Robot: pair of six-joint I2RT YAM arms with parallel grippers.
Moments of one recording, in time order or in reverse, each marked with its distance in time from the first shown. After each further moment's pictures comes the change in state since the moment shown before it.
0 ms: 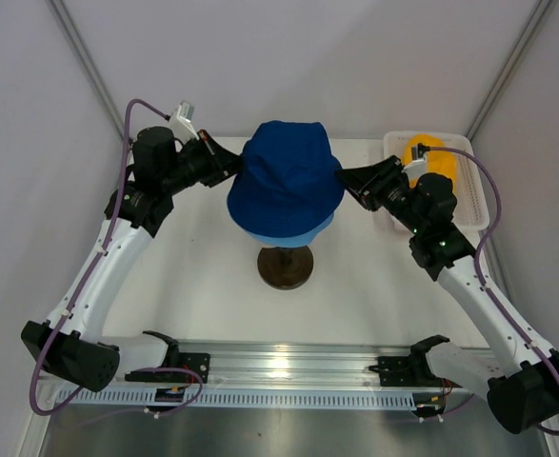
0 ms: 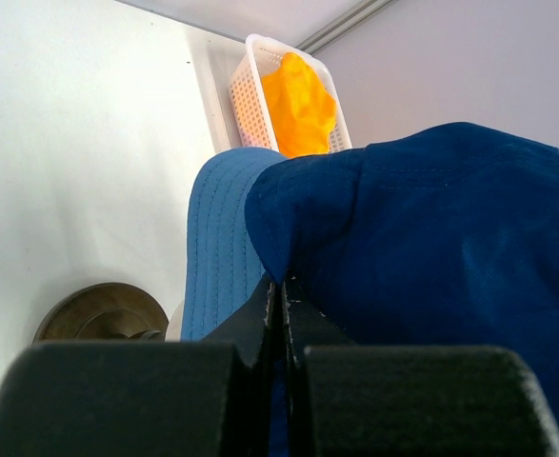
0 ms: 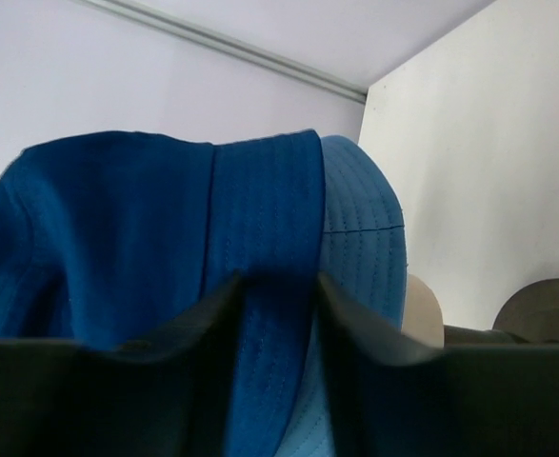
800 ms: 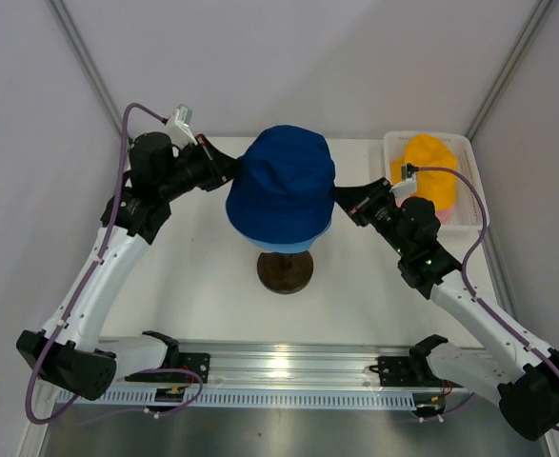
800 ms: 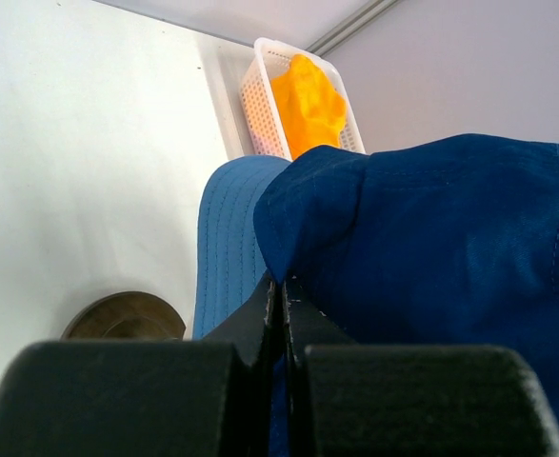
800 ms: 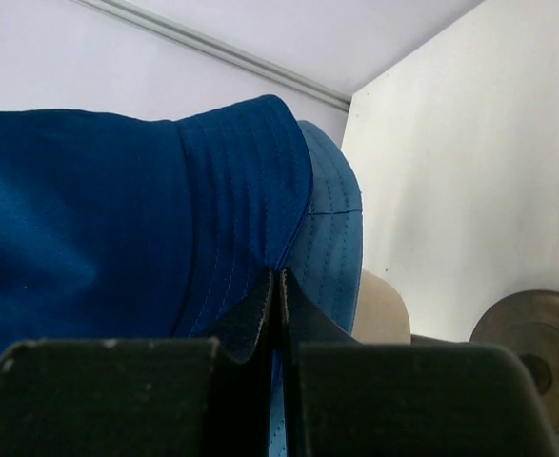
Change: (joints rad) left arm -0.005 -0.041 -0.029 -0.006 -0.036 0.042; right arm 0.138 -0.033 -0.170 0.132 0.171 -0.028
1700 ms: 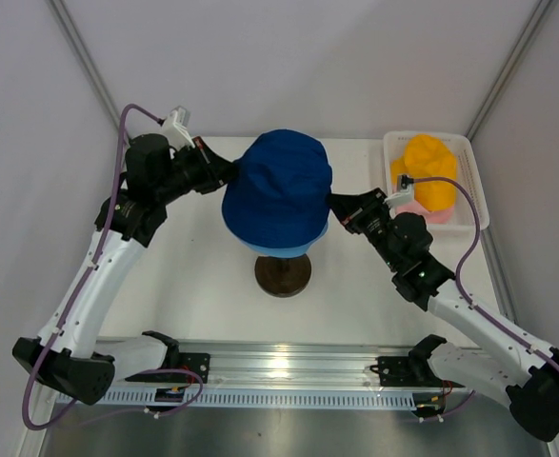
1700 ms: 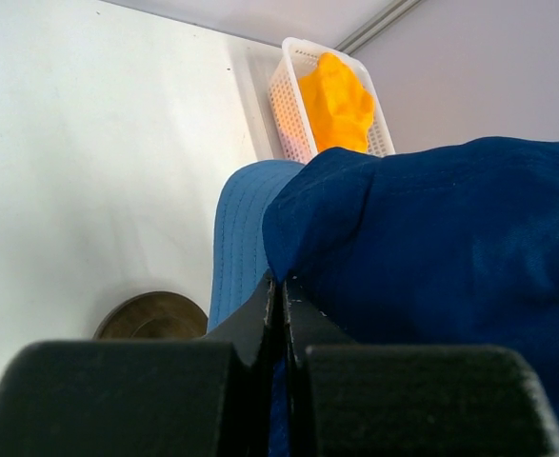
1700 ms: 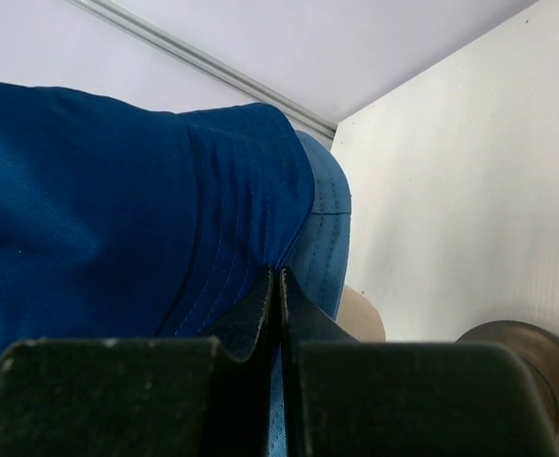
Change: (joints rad) left arm -0.005 -0.026 0.024 -0.082 -0.056 0.071; right arm 0.129 -0.020 -0.088 0.104 0.198 -0.105
